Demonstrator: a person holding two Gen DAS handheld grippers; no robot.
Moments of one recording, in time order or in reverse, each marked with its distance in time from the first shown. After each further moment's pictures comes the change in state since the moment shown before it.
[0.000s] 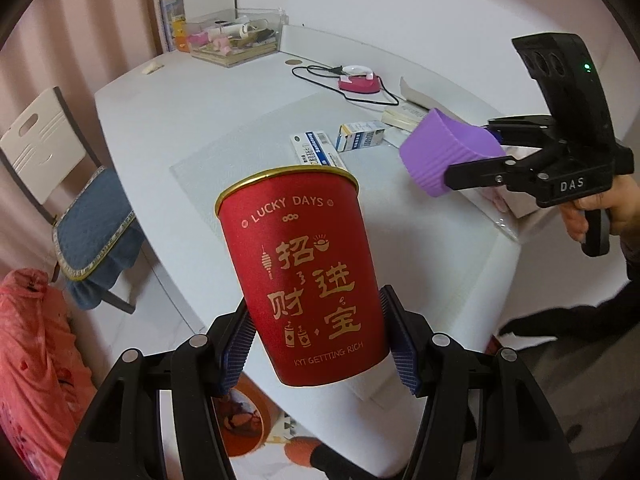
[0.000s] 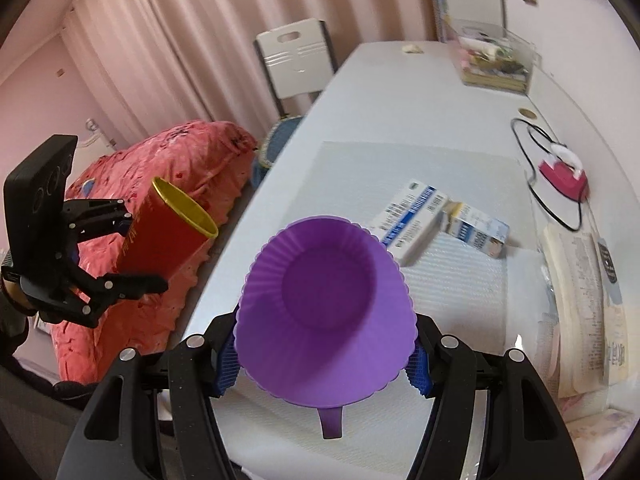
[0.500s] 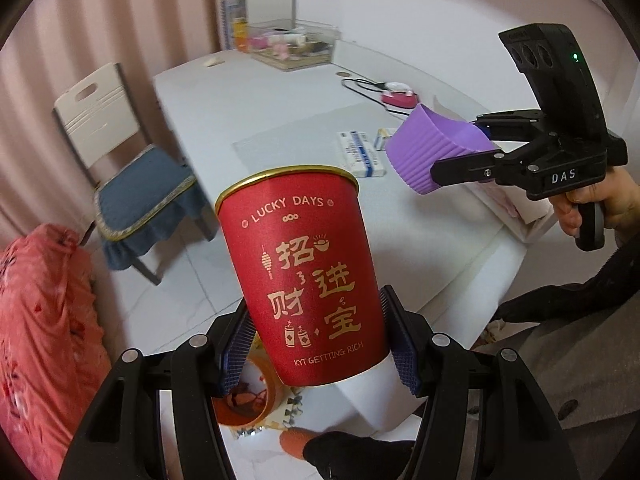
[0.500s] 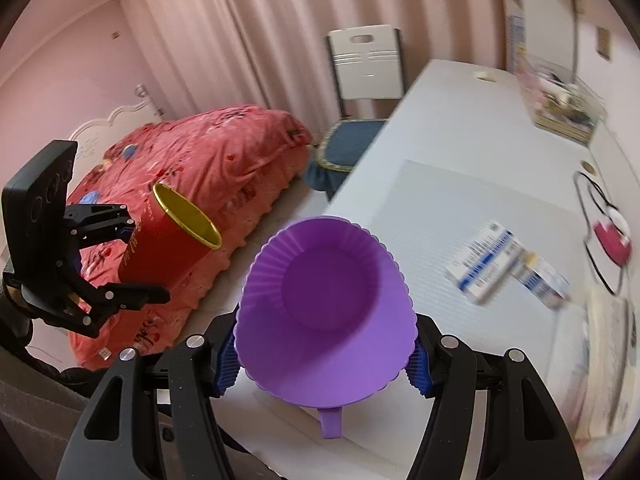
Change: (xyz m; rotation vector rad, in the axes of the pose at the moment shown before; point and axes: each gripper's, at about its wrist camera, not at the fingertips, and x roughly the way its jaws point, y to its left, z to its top) left arm -0.049 0.006 -0.053 -0.141 -0.054 0.121; right arm 0.011 0.078 0.020 -0.179 0.004 0.118
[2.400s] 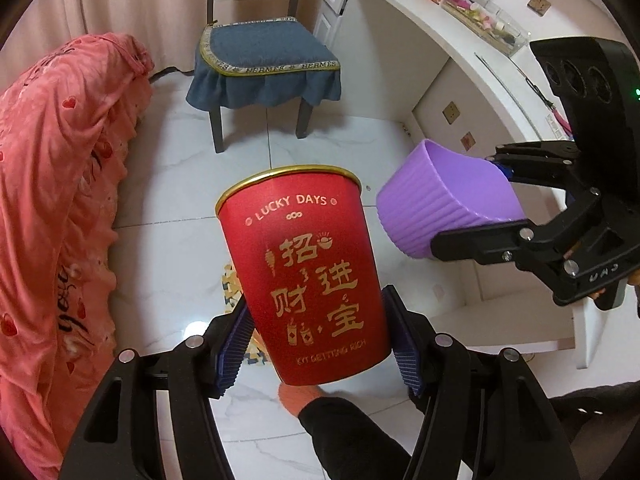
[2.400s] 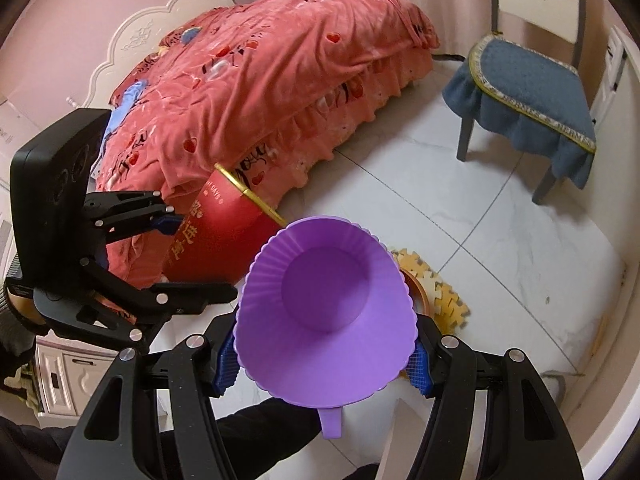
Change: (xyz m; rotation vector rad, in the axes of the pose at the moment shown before) left arm 0.077 0.216 -0.165 -0.471 0.151 0.042; right arm 0.360 0.204 0.039 -0.199 0.388 0.226
